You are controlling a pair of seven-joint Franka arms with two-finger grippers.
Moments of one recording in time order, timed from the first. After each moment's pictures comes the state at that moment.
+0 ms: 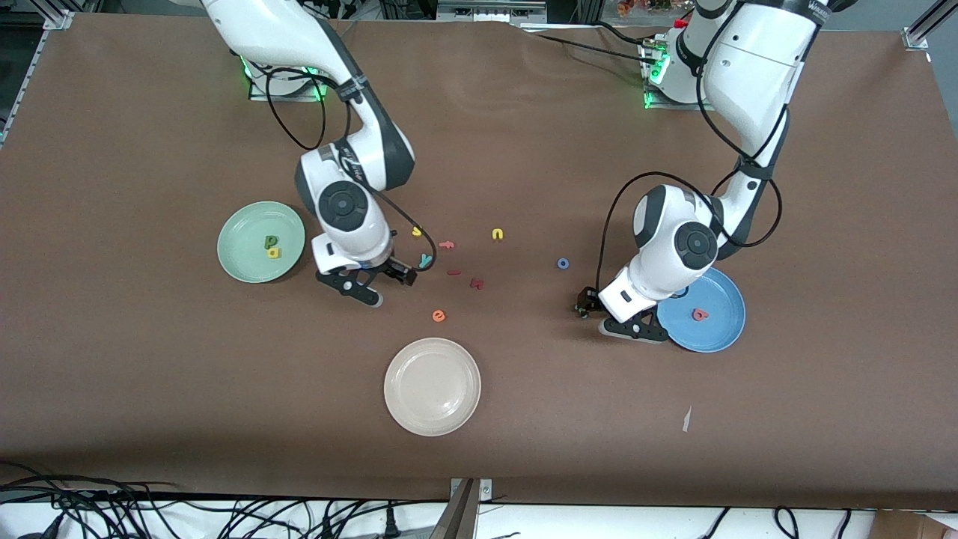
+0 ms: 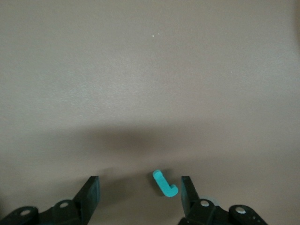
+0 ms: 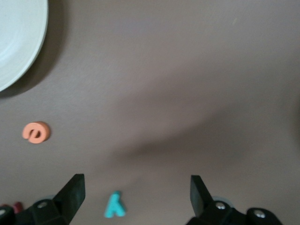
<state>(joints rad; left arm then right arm) -0.31 0.65 -0.06 -1.78 -0.24 2.55 -0.06 0.72 0.60 -0.18 -1.71 0.10 2.27 0.99</state>
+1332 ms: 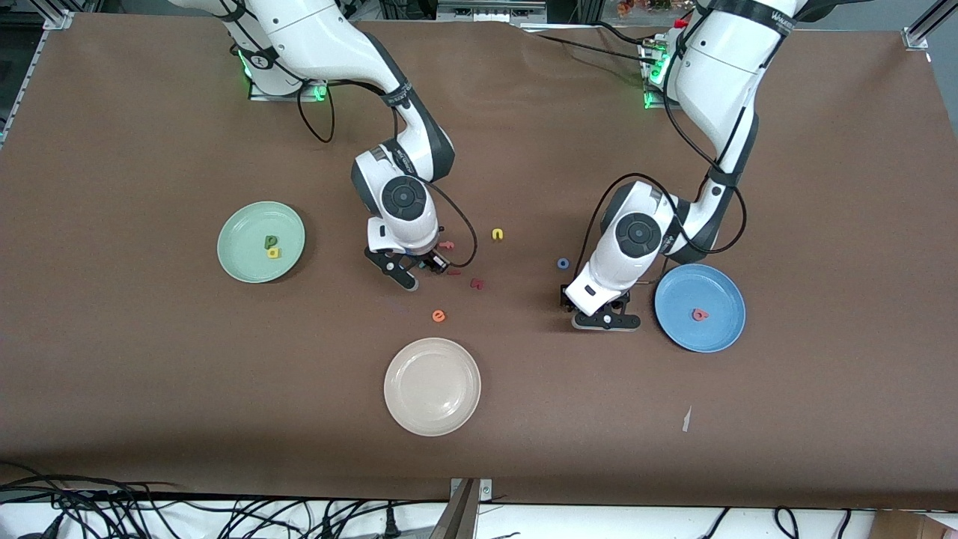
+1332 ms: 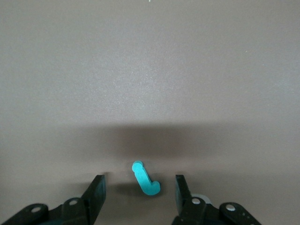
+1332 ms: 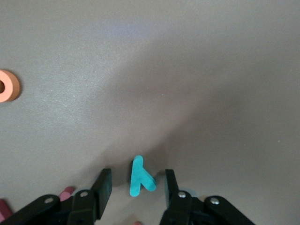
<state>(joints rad) -0.40 0.69 -0.05 -1.78 0.02 2.55 -0.43 0.80 0.70 -0.16 -1.71 0.15 2.35 1.25</state>
